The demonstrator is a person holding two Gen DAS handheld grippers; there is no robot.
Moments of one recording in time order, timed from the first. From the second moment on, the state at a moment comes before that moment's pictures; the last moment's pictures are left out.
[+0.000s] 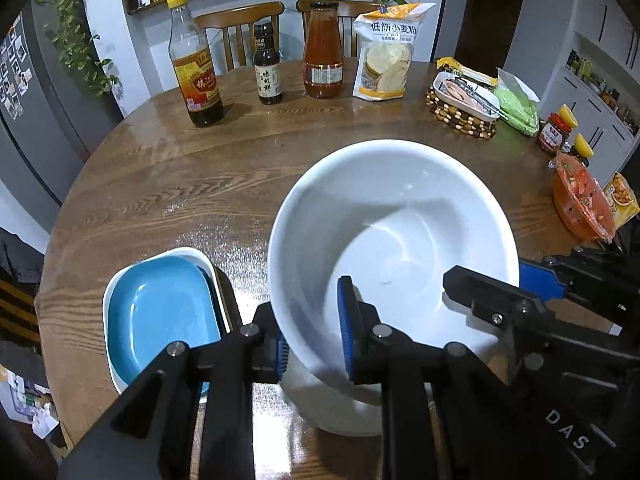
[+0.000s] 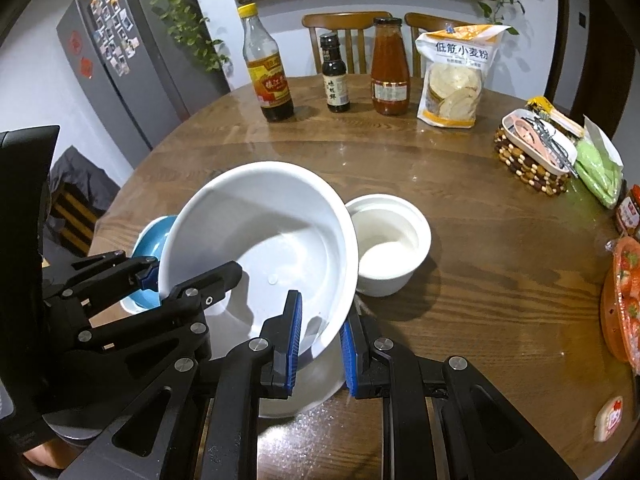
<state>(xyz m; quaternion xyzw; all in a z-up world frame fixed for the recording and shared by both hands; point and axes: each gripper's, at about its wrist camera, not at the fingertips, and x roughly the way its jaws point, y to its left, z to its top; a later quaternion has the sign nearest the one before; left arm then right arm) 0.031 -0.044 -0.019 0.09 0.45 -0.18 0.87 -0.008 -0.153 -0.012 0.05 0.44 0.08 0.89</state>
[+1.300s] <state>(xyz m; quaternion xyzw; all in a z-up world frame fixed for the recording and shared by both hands) 0.030 -0.040 -0.050 0.09 0.52 -0.18 0.83 -0.005 -0.149 -0.053 0.07 0.50 0.10 0.86</state>
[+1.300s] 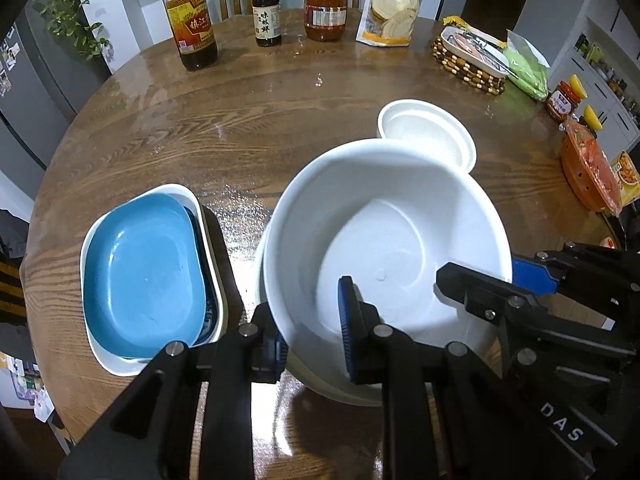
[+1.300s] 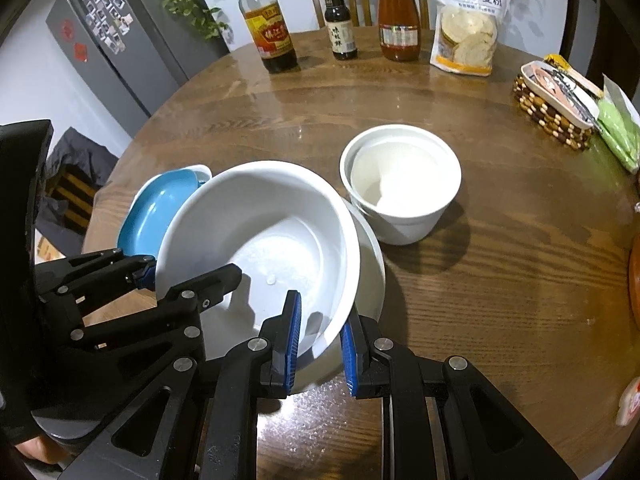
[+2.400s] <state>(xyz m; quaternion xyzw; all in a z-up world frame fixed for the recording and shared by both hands) 0.030 -0.043 -0.064 0.11 0.54 -0.18 0.82 -0.001 -0.148 -0.059 0.05 0.52 0.09 0.85</state>
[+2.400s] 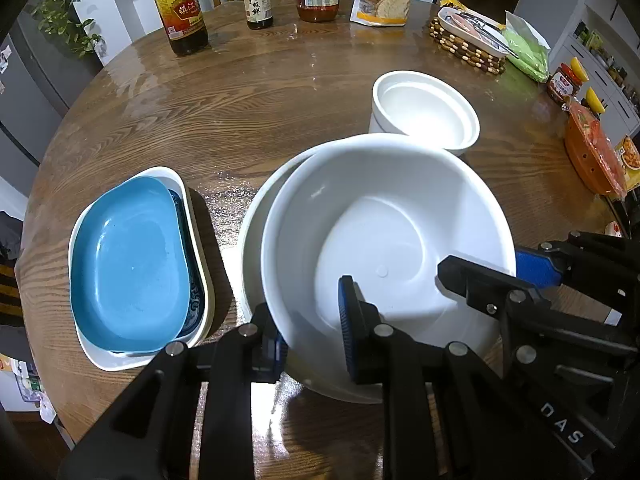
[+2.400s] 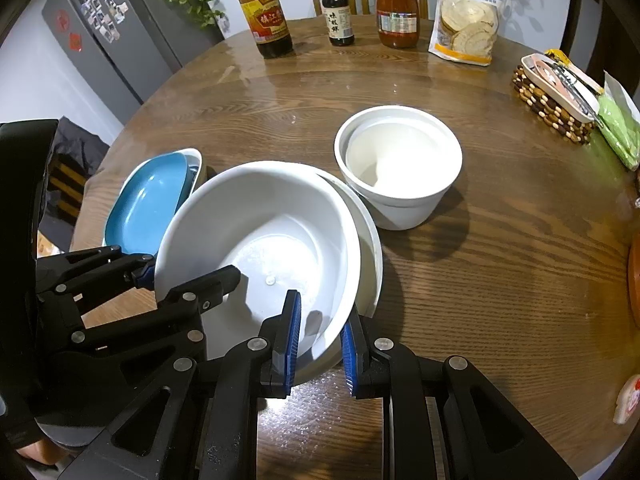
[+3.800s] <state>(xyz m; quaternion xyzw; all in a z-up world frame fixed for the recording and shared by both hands) 0.037 -0.046 -0.067 0.11 0.55 -0.18 0.81 0.000 -0.147 -0.061 0.05 0.52 0.09 0.85</state>
